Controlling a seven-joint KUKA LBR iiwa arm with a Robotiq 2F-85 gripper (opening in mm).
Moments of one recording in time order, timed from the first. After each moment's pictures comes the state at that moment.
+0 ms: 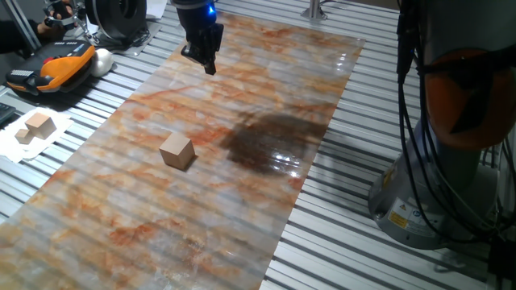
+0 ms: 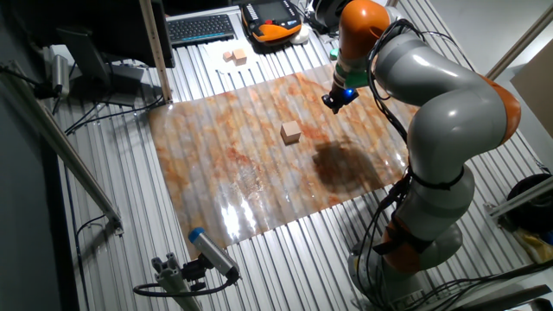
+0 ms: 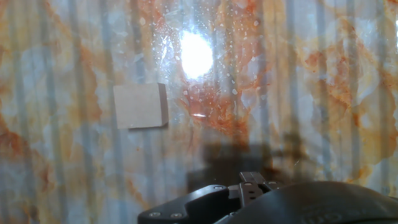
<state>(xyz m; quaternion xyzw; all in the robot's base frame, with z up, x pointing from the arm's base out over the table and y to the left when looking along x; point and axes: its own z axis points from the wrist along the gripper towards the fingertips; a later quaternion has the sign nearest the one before) 0.515 0.001 0.236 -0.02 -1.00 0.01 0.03</state>
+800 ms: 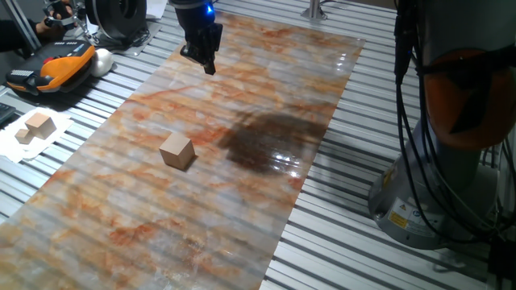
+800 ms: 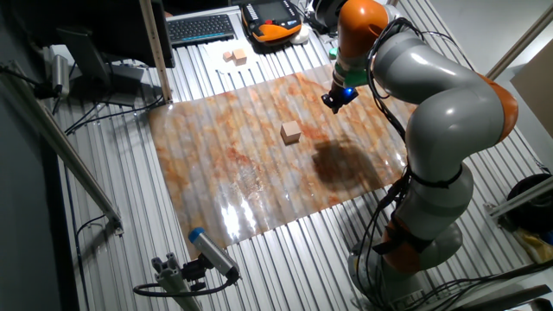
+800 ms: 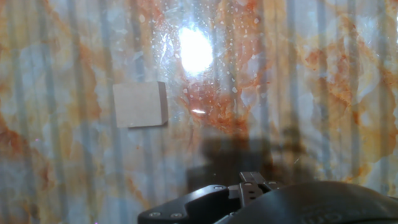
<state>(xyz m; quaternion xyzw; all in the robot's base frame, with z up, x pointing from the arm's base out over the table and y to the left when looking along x) 0.516 0.001 0.236 -0.02 -1.00 0.01 0.03</state>
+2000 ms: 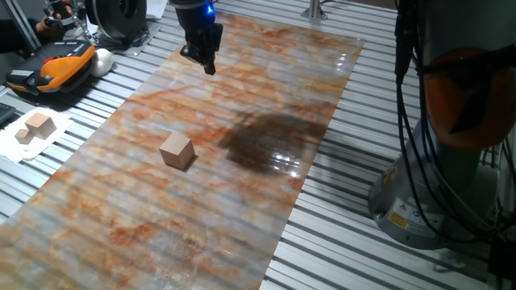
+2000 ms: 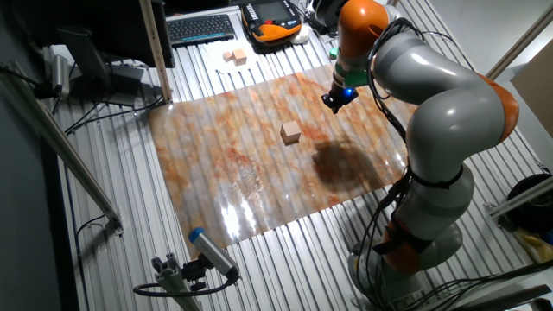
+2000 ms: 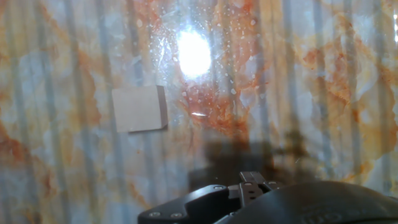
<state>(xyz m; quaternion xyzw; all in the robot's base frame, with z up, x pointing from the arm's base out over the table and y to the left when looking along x) 0.516 0.001 0.236 -0.04 -1.00 0.01 0.03</state>
